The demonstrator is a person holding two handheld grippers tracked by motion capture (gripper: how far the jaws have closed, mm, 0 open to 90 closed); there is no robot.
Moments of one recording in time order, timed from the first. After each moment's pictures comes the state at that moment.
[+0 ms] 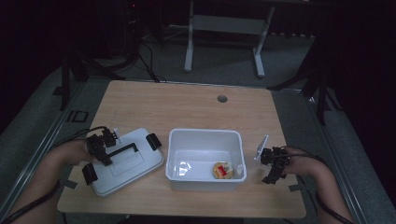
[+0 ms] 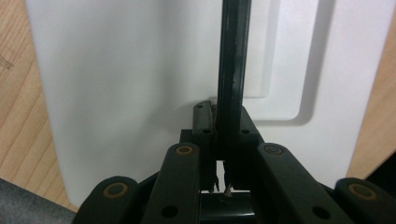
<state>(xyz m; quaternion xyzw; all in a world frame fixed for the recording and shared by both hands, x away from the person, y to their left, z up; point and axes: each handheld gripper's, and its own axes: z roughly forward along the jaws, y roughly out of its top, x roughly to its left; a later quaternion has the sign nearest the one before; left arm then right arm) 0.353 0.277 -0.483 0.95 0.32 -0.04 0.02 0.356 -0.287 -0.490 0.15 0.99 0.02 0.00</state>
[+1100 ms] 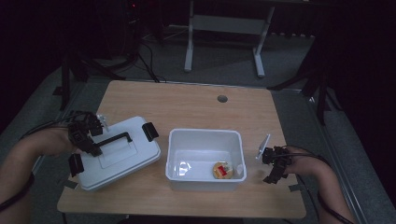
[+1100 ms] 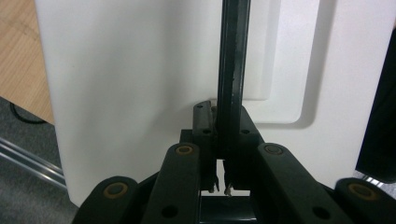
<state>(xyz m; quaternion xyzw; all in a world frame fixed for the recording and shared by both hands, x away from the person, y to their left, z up) 0.332 0.282 -0.389 0.96 0.29 -0.01 0.04 0.353 -0.289 -0.483 0.15 0.99 0.02 0.00</state>
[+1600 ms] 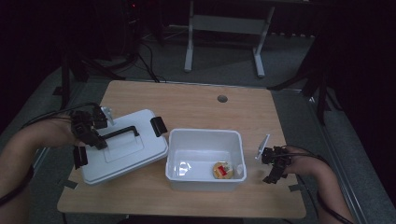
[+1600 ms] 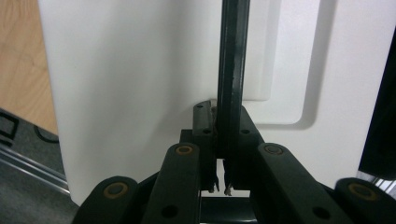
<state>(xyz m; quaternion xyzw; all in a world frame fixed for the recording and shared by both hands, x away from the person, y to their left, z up) 0.332 0.252 -0.352 0.97 0.25 0.01 0.05 0.354 -0.287 -0.484 0.15 0.99 0.02 0.00</state>
